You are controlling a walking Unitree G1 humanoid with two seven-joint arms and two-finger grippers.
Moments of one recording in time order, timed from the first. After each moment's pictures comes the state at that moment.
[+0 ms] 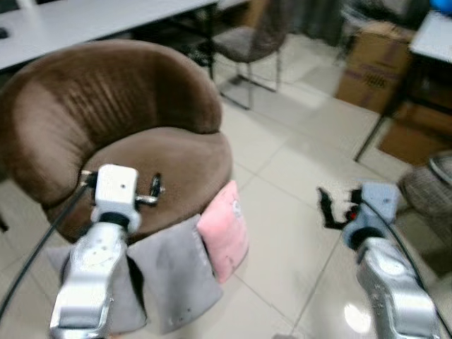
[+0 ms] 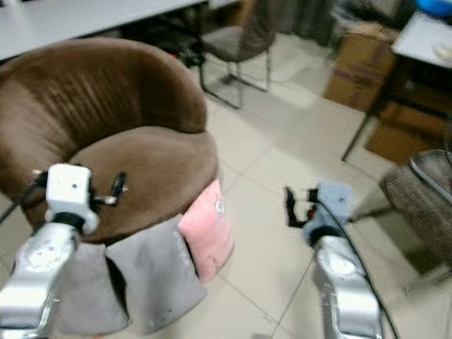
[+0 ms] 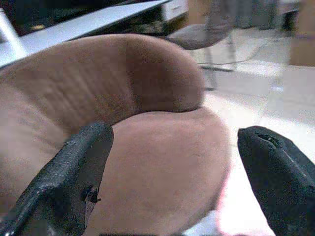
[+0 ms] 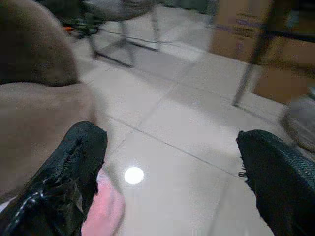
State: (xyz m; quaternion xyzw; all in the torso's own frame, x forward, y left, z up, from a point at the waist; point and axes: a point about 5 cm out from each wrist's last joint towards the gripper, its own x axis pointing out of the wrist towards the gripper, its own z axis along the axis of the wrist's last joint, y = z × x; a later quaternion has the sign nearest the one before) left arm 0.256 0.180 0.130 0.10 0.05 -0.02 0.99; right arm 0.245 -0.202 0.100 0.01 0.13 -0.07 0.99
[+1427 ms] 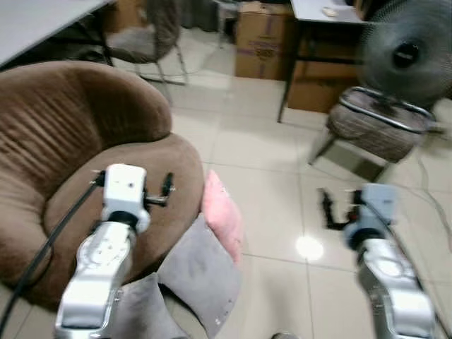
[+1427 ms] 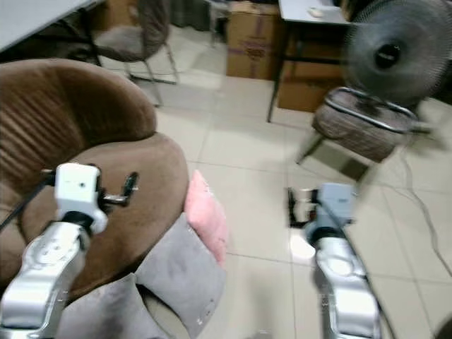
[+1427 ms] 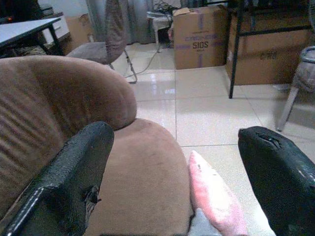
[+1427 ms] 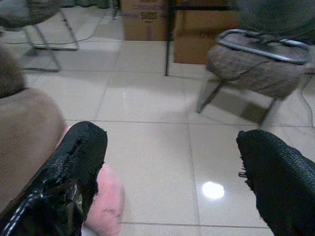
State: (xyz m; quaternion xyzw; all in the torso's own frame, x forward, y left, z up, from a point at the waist) left arm 0.255 0.181 0.133 0.08 0.05 -0.03 1.00; right arm 0.247 -0.191 0.098 0.02 0.13 -0.05 0.99
